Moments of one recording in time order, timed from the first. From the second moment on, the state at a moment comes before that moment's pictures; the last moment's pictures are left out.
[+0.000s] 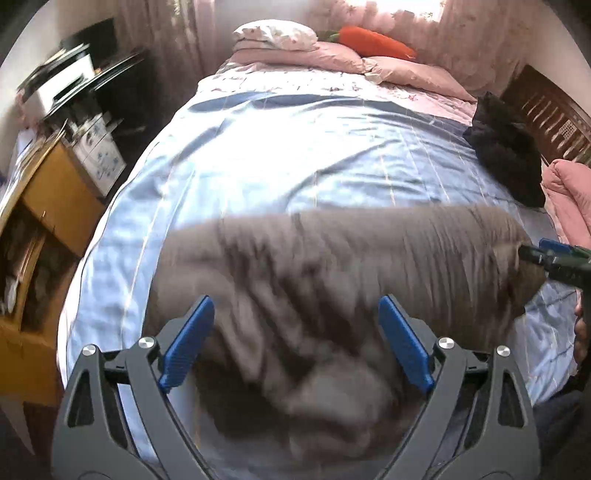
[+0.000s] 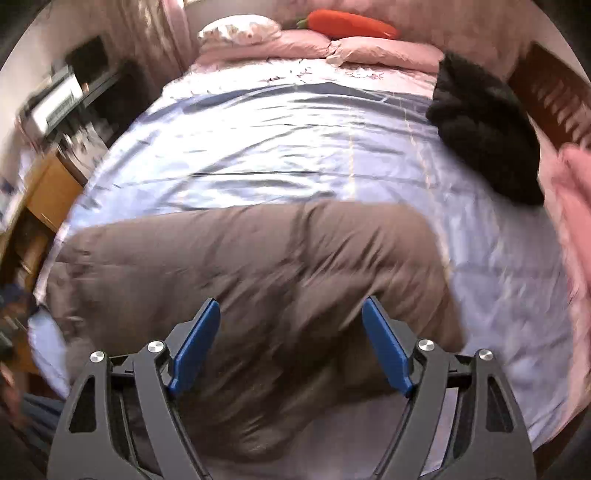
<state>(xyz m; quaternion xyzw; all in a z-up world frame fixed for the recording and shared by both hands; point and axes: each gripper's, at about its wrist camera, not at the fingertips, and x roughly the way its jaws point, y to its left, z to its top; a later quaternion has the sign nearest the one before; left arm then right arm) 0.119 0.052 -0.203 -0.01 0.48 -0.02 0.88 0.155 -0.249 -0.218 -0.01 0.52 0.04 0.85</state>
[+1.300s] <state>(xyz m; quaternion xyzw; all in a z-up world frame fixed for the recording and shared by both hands) 0.109 0.010 -0.279 0.01 0.52 -0.02 0.85 0.142 -0.197 -0.272 0.05 0.51 0.09 0.85</state>
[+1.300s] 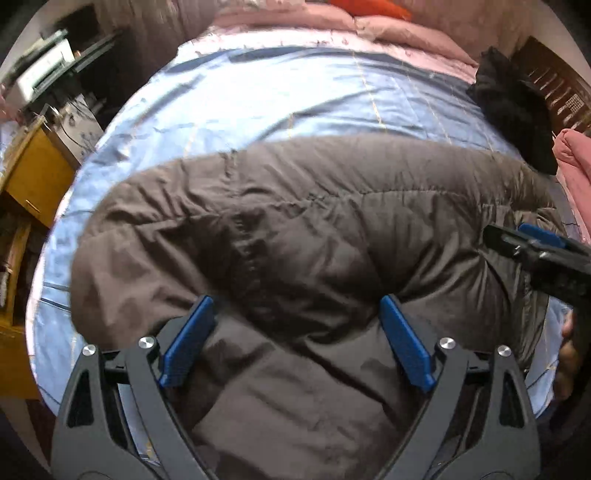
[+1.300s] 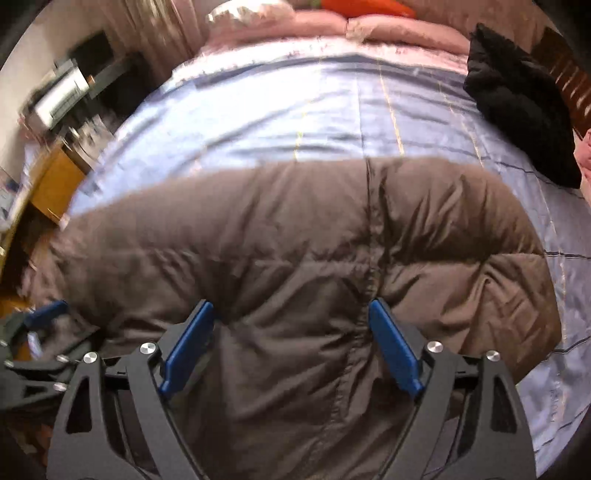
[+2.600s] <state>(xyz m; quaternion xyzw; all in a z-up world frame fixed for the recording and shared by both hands) -0.025 -0.012 0.011 -0.02 0.31 -0.01 0.95 0.017 -0.195 -0.003 0.02 0.34 -0.02 0.94</state>
